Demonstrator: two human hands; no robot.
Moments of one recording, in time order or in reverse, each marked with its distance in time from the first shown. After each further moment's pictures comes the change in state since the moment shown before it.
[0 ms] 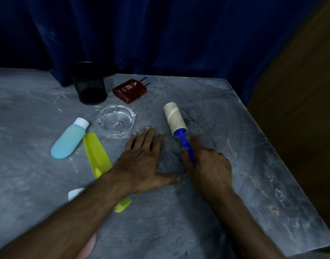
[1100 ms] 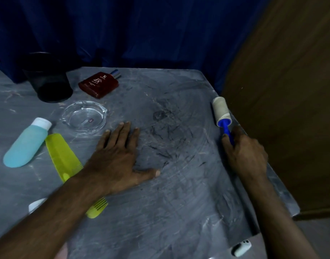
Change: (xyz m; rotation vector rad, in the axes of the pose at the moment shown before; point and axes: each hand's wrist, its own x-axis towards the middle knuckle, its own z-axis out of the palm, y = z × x) left_hand 0.003 -0.004 0.003 0.053 -0.026 -0.006; right_hand -0.007 0.115 -0.043 -0.092 0.031 0.438
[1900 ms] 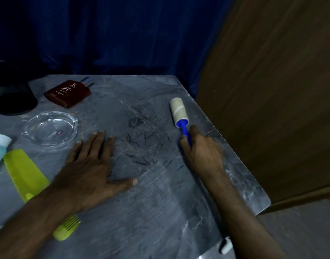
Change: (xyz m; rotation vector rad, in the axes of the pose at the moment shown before) left_hand -0.001 0.002 -0.004 0.001 -0.016 -0.006; right_hand 0.001 -0.031 0.014 0.012 -0.049 -0.084
